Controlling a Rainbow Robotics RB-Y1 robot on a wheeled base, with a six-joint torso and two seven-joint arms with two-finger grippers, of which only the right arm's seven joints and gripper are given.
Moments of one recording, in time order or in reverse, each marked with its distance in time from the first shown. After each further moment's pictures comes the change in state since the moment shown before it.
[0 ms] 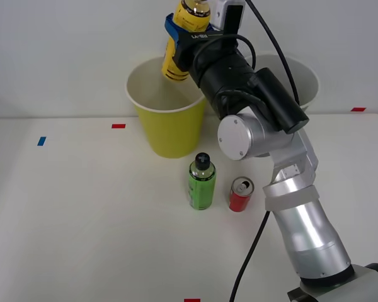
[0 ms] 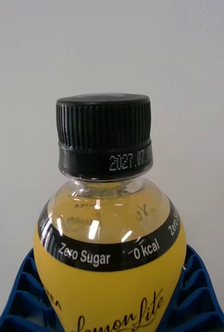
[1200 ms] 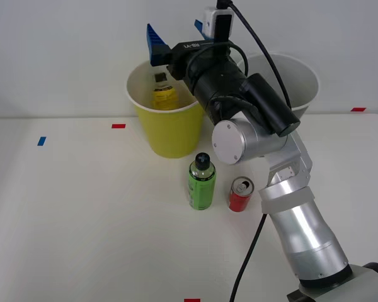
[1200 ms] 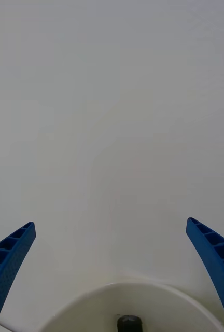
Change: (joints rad) arm 0.000 0.000 0.027 0.034 0.000 0.001 0.015
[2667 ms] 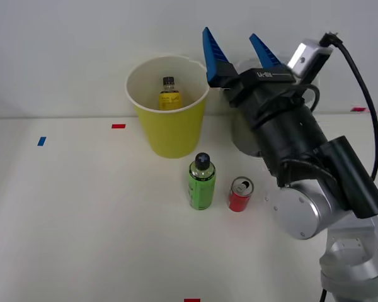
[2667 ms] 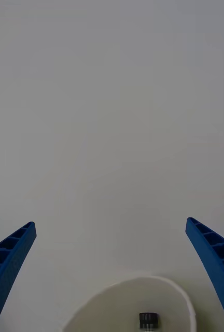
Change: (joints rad) arm 0.450 -0.170 0.050 -0.523 -0.057 -0.103 -0.206
